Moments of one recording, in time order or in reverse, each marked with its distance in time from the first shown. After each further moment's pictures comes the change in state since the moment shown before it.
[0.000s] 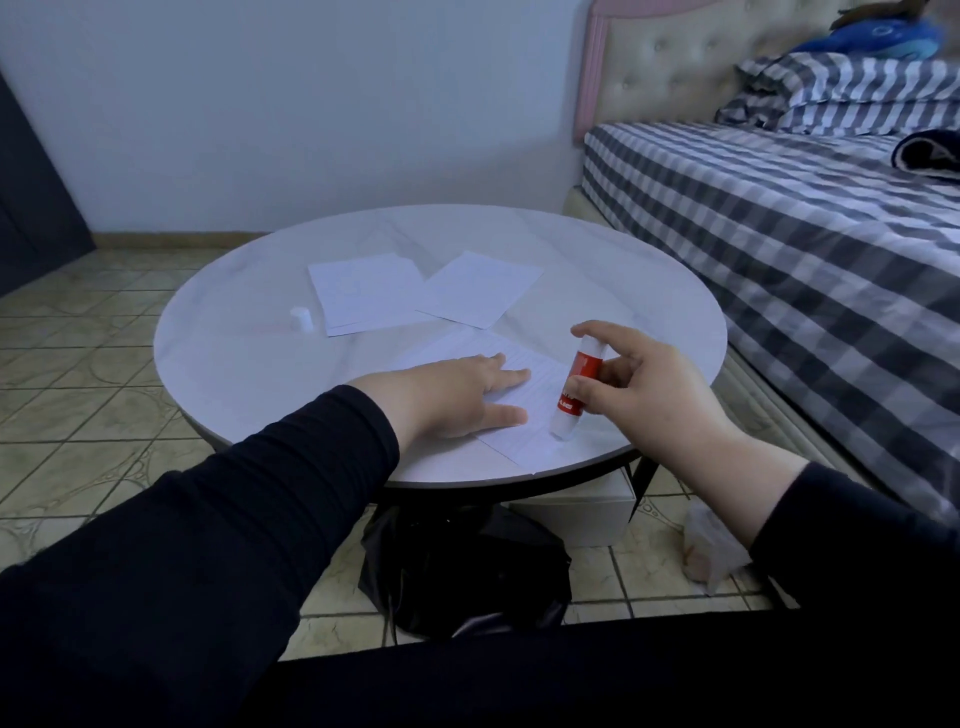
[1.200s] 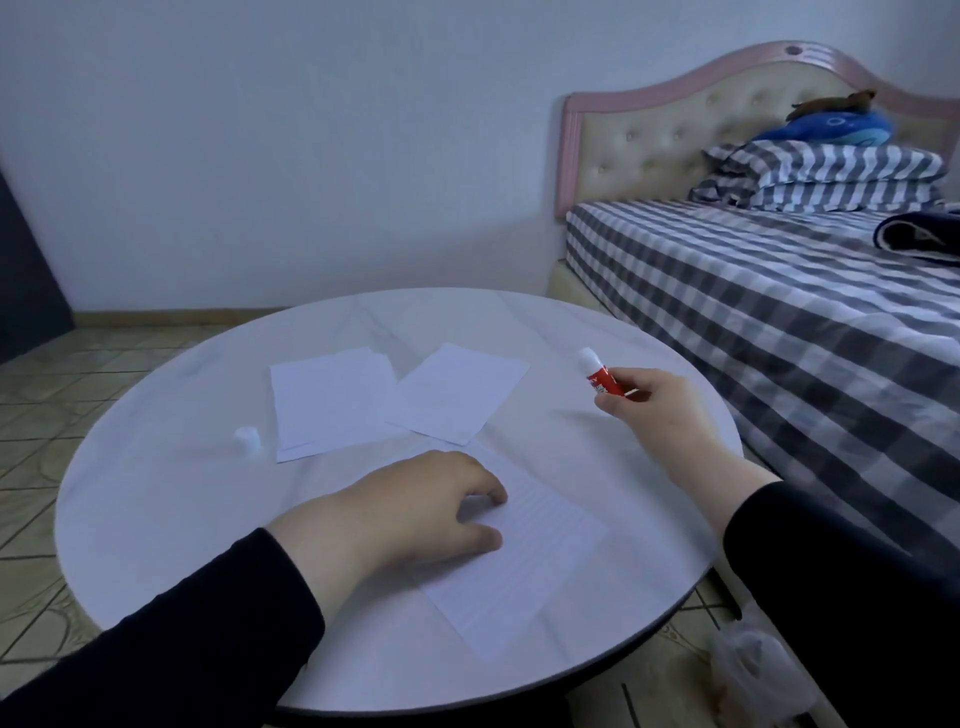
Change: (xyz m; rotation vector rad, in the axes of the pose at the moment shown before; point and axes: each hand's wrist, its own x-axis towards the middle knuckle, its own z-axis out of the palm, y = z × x) left_hand 0.039 -0.022 -0.019 -0.017 0.169 0.101; right_hand 0.139 0.055 -0.029 -0.070 0.153 0.135
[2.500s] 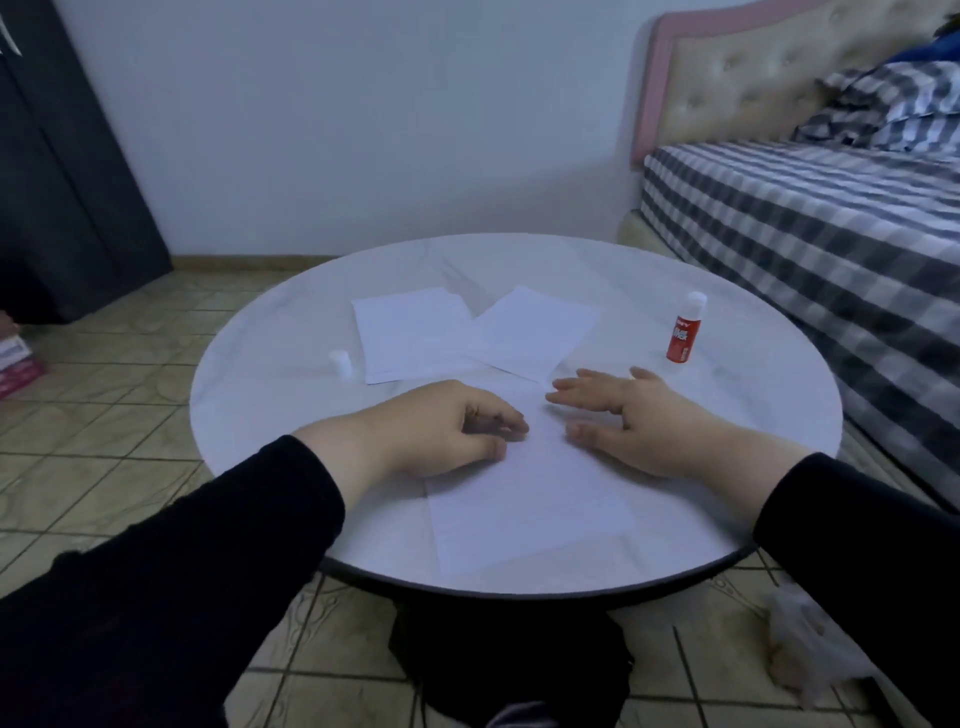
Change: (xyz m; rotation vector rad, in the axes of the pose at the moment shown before) left_hand -0.038 -0.044 -0.004 -0.331 0.061 -0.040; right_hand -0.041 -0.024 0.059 -0.457 -0.550 -0.485
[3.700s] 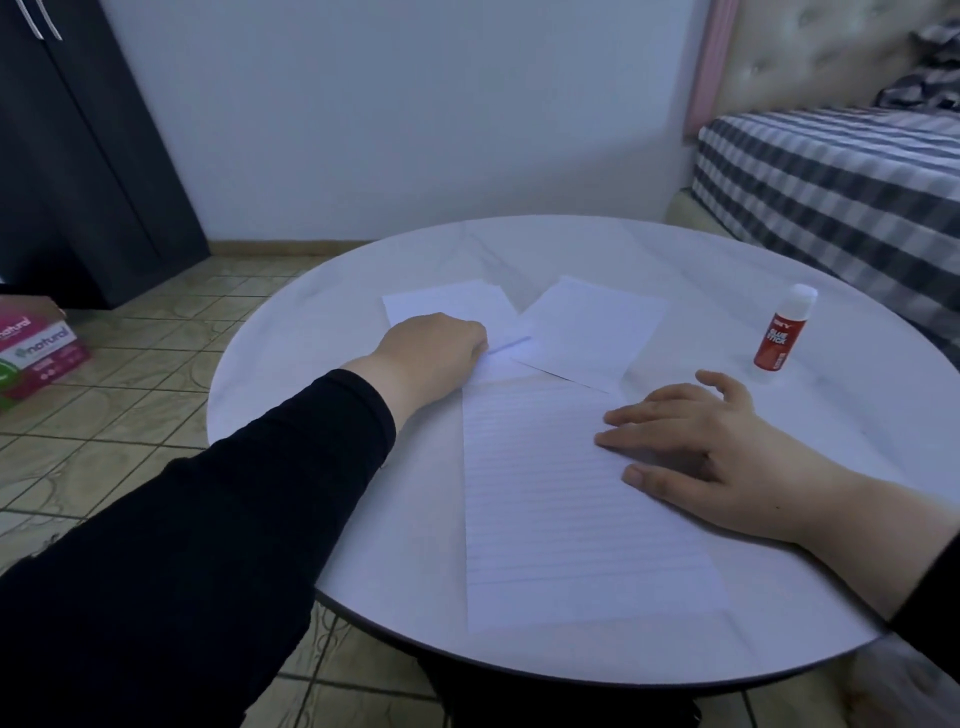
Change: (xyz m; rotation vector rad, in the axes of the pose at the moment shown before) left_hand 0.068 -0.073 -0.046 0.617 0.259 -0.239; right_hand 0.007 0.014 0.021 -0.043 0.171 -0.242
